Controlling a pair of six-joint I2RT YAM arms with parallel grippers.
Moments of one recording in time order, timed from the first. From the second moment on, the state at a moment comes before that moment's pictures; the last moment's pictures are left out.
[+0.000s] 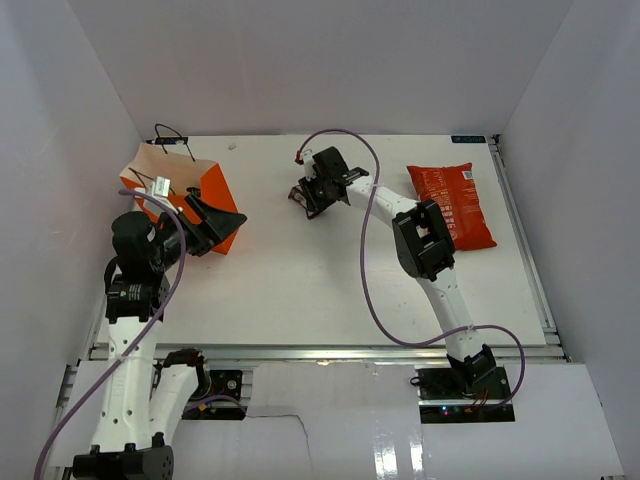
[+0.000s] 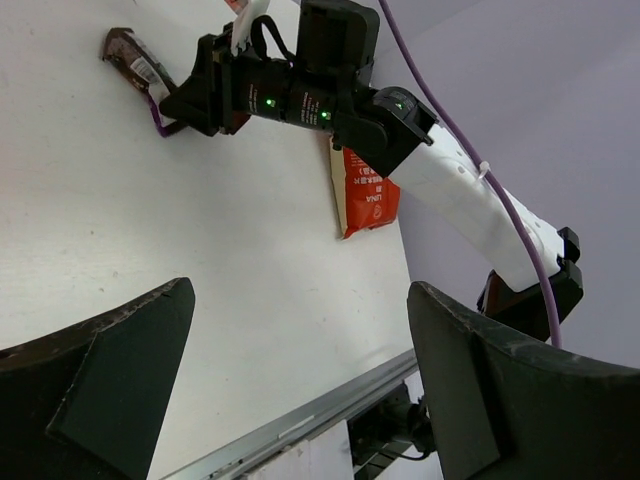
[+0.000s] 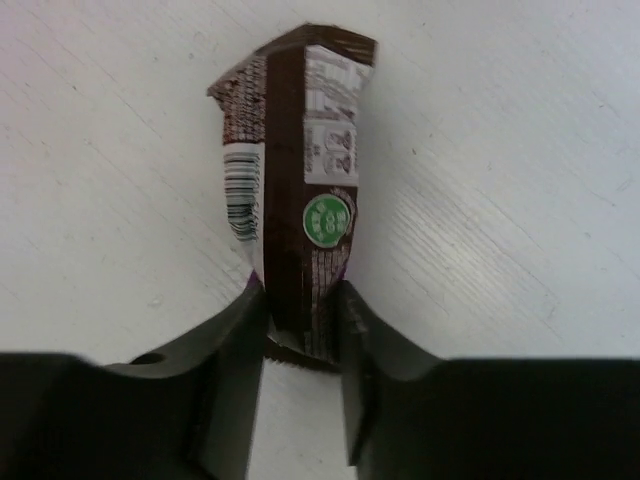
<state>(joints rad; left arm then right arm) 0.05 0.73 0.90 -0.41 0.59 -0.73 0.61 2.44 2.04 -0.43 -0.16 -0.06</state>
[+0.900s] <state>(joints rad) -0.52 1.18 0.67 0.10 0.36 -1.13 0.52 1.39 1.06 -0.36 -0.77 -0.22</state>
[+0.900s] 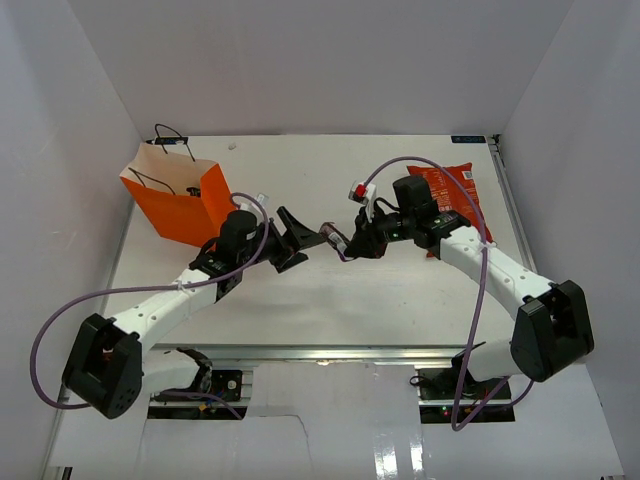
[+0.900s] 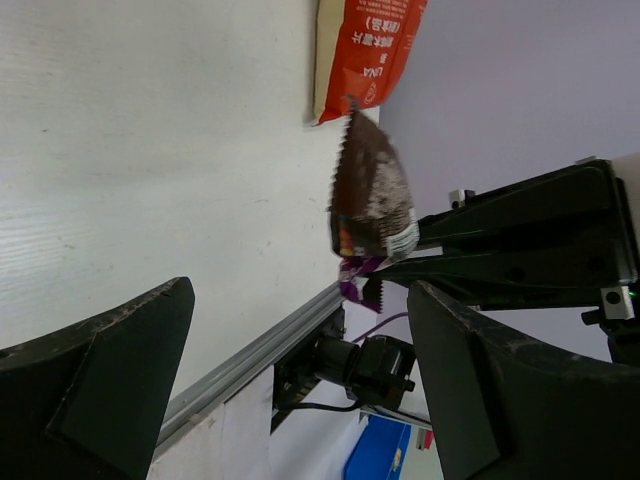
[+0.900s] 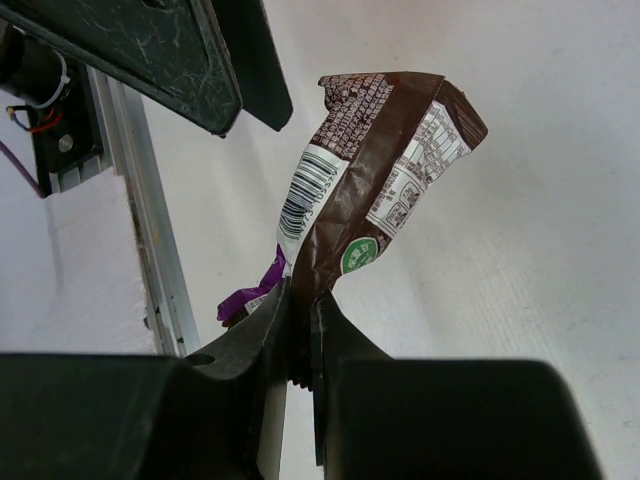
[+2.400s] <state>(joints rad) -0.62 1.11 0.99 -0.38 -0.05 -0.93 0.47 1.35 1.06 -0.43 -0.89 -0.39</state>
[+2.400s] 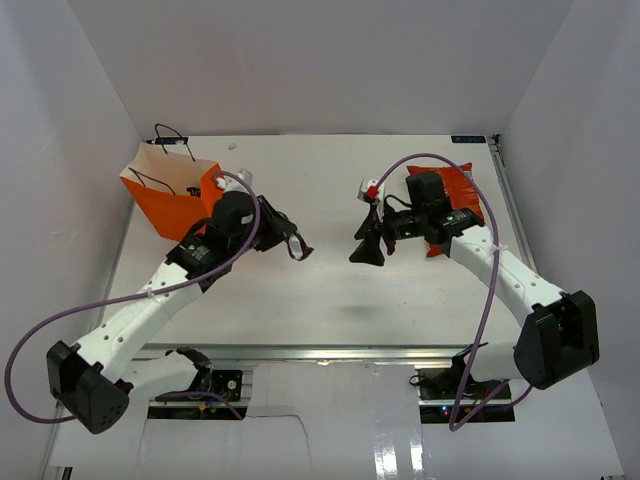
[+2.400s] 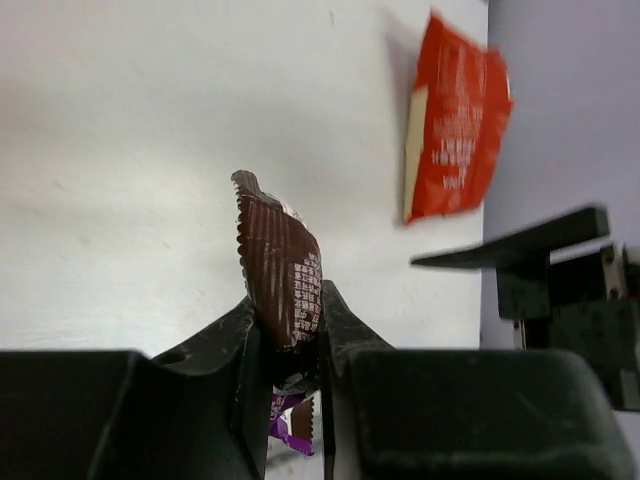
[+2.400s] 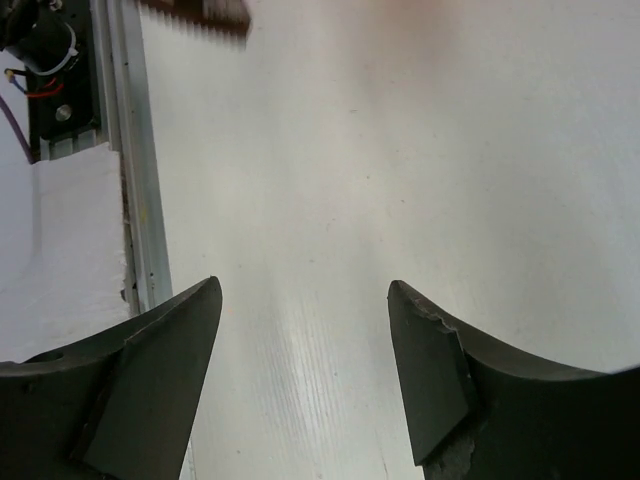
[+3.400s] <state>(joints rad) 0.04 1.50 1.75 -0.80 -0.28 -0.50 0.17 1.27 1.02 -0.49 -0.84 -0.48</state>
